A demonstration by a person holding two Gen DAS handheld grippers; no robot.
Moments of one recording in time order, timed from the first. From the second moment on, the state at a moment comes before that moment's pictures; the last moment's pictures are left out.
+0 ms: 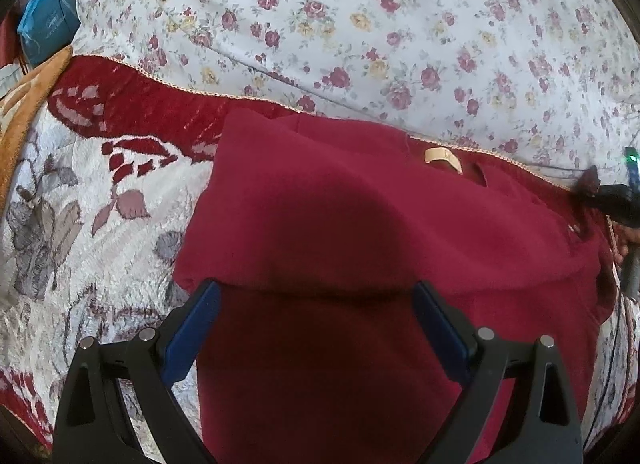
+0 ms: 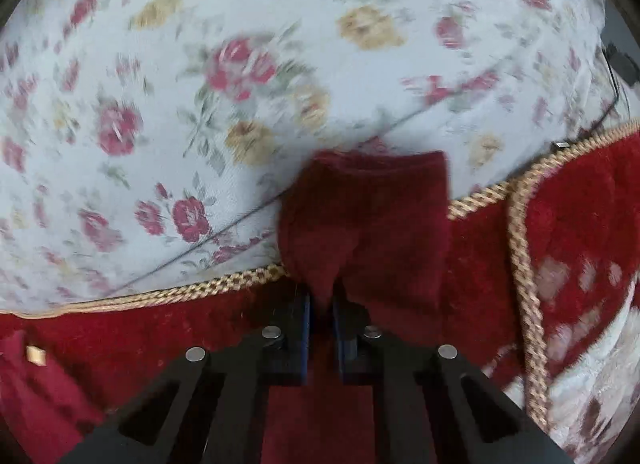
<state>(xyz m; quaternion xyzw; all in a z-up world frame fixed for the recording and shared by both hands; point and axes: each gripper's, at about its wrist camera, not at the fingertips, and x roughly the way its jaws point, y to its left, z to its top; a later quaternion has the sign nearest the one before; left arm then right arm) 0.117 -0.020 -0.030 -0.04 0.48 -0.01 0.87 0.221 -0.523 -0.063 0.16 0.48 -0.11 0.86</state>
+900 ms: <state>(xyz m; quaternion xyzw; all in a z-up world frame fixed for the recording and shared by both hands) 0.104 -0.021 0.006 -0.11 0.44 -0.07 0.89 0.053 -0.303 -0.002 0.09 0.45 0.19 0.87</state>
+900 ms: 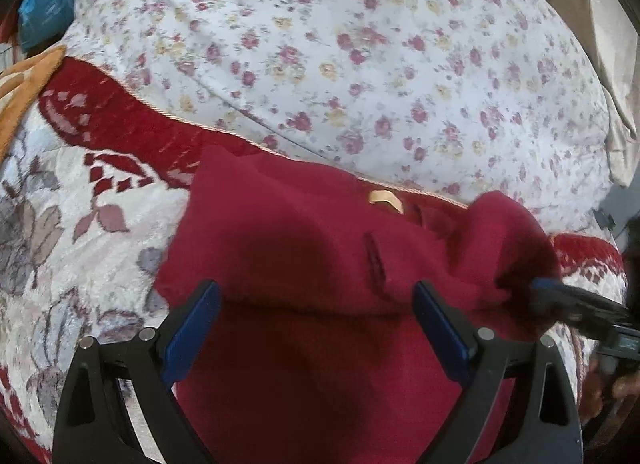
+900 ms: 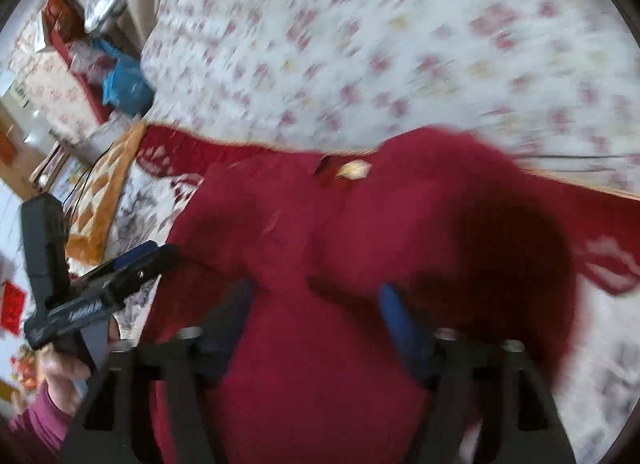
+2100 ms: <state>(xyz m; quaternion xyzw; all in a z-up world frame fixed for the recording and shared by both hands) 0.168 -0.030 0.084 -0.06 0.46 -0.09 0.88 0.046 -0.339 -0.029 0.06 0.48 0.12 0.86</state>
